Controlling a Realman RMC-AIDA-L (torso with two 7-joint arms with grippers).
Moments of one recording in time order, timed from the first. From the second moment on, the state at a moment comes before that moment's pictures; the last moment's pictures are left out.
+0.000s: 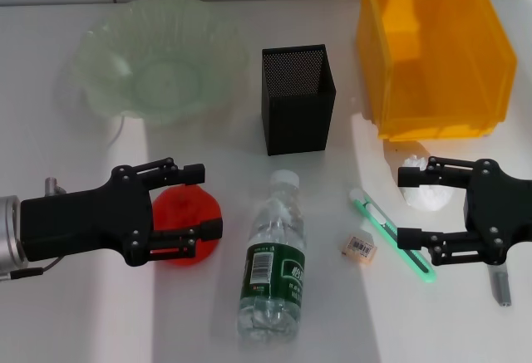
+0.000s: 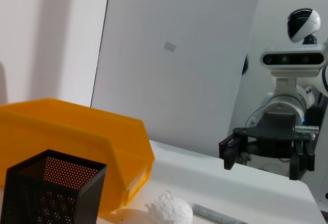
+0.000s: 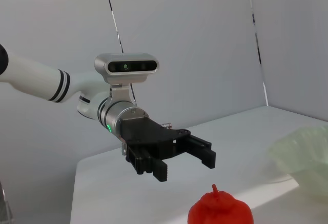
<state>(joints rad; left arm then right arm) -0.37 -2.05 0.84 0.57 1.82 1.74 -1.13 0.45 2.08 -0.49 -0.69 -2.16 -1.93 1.17</state>
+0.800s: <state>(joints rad) -0.35 -2.06 0.84 0.56 1.82 1.58 -1.11 0.45 2.08 -0.49 -0.69 -2.16 -1.93 1.18</state>
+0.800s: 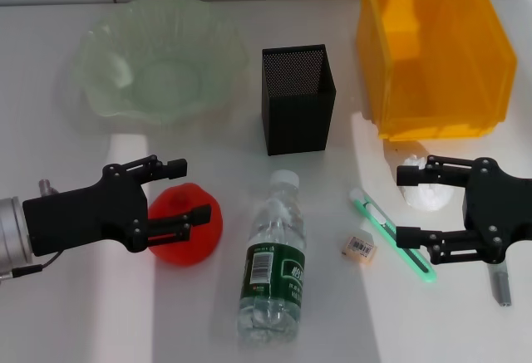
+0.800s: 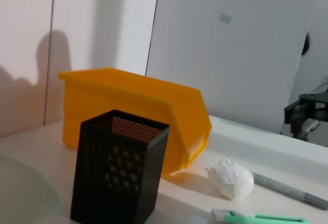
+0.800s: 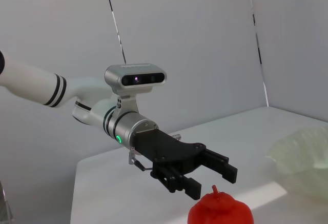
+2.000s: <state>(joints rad) -0.34 -2.07 0.87 0.61 1.72 1.49 -1.02 0.45 2.08 -0.48 -0.70 -2.16 -1.94 1.20</state>
